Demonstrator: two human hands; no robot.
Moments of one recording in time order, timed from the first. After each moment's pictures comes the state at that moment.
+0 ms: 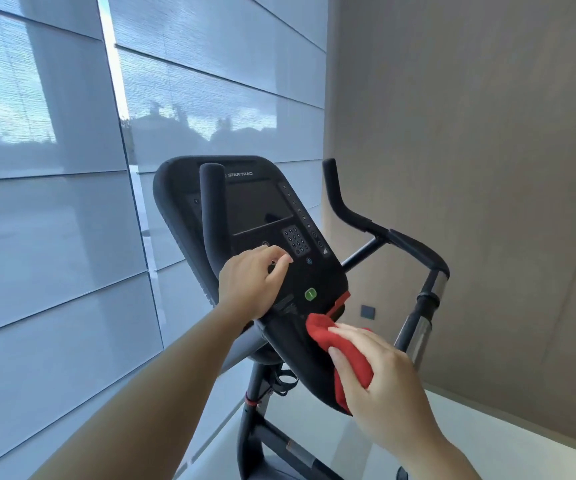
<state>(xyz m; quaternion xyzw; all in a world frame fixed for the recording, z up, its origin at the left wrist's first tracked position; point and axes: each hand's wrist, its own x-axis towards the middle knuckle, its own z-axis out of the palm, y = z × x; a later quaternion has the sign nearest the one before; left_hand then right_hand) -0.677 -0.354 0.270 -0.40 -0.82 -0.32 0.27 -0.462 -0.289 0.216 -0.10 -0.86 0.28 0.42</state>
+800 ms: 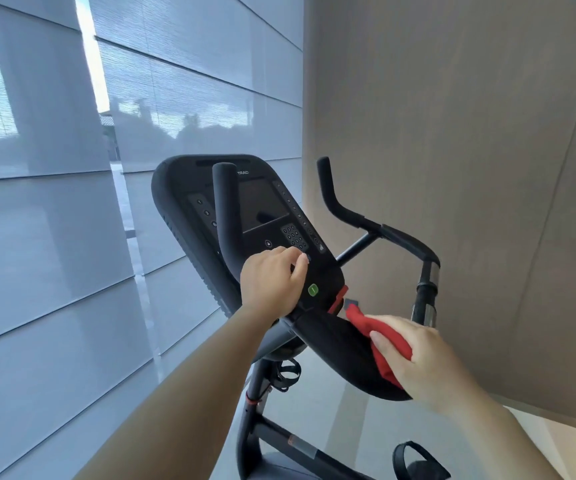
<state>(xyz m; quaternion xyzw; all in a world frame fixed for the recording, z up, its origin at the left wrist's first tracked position) -0.679 -0.359 0.271 -0.44 -0.80 -0.30 0.27 -0.458 -0.278 0.225 -0.18 -0.89 0.25 0.33</state>
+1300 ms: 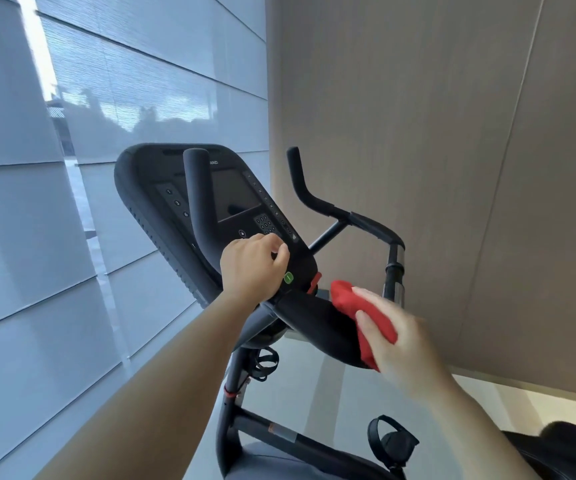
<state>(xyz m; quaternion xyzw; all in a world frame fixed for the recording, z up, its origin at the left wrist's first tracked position) -0.678 -0.357 0.269 -0.45 -0.79 -0.31 0.28 -0.450 -0.309 0.212 -0.21 -0.84 0.27 0.42</state>
